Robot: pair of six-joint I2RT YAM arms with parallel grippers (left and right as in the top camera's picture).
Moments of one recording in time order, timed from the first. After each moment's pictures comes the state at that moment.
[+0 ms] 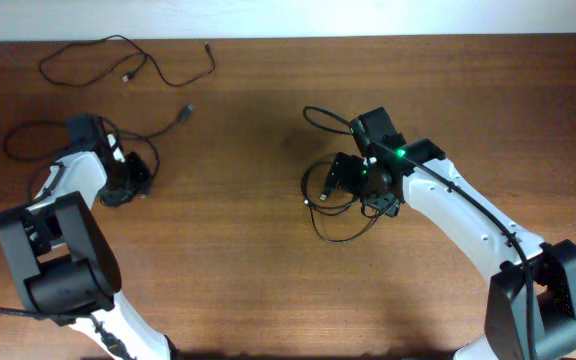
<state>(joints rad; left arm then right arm) 0.33 1.97 1.23 -0.59 0.14 -0.27 0.42 1.72 1.24 -0.79 -0.10 0.83</state>
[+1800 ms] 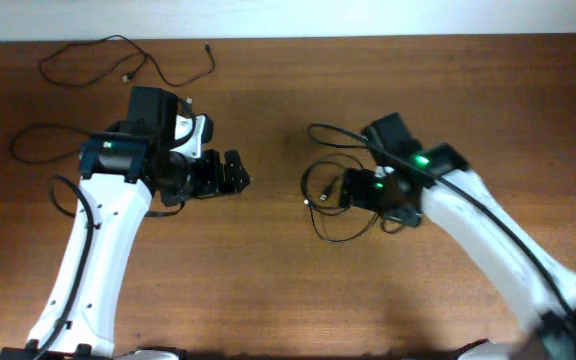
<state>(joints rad) -0.10 1.47 1.40 -1.19 0.35 -0.22 0.41 1.52 1.24 -1.03 -0.07 0.67</state>
